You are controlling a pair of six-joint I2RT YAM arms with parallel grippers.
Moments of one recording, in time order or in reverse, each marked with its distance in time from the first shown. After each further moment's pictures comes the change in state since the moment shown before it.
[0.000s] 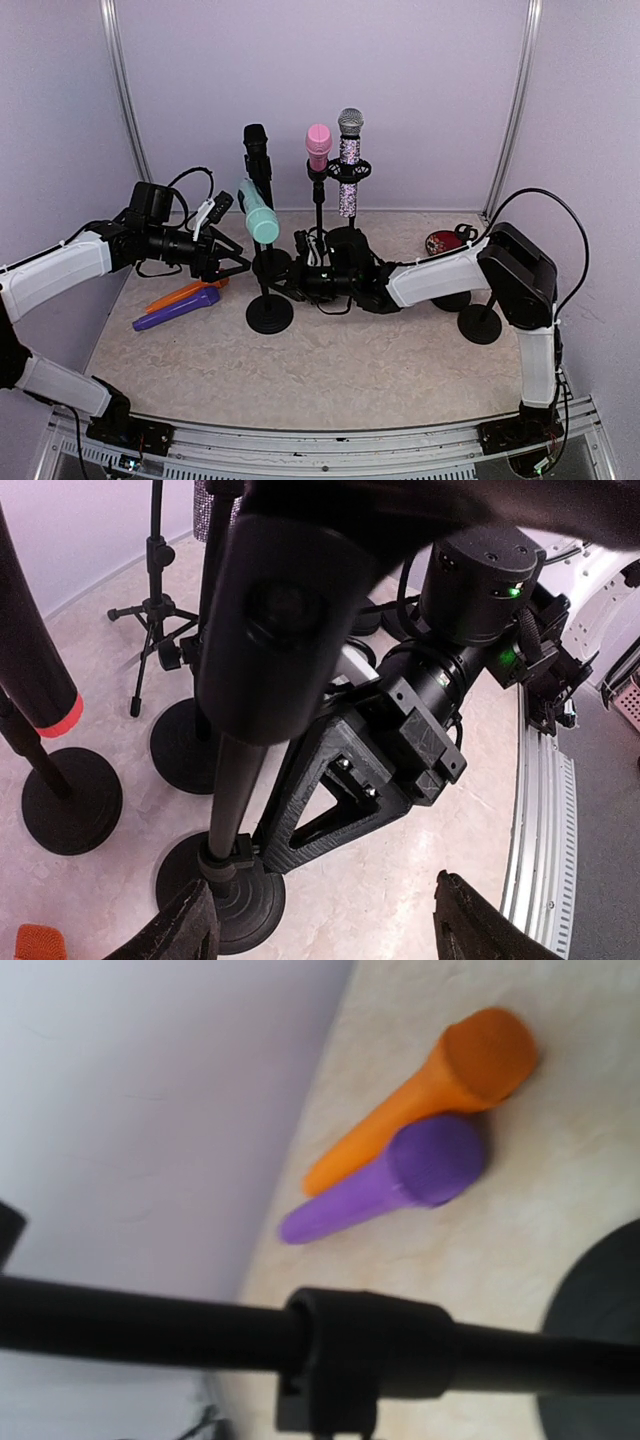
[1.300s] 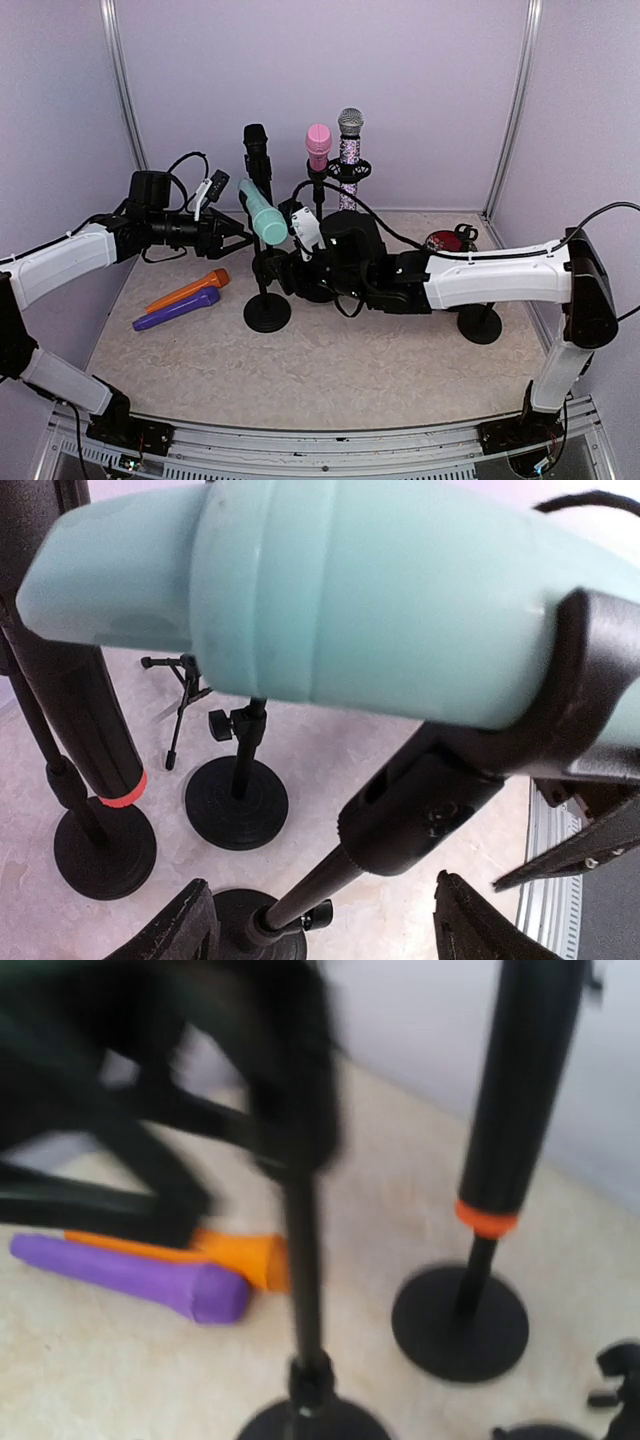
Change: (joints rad) left arm 0.035 0.063 0.050 0.167 0.007 -0.132; right arm 0.200 -0.315 -0.002 -0.359 0.694 -0.977
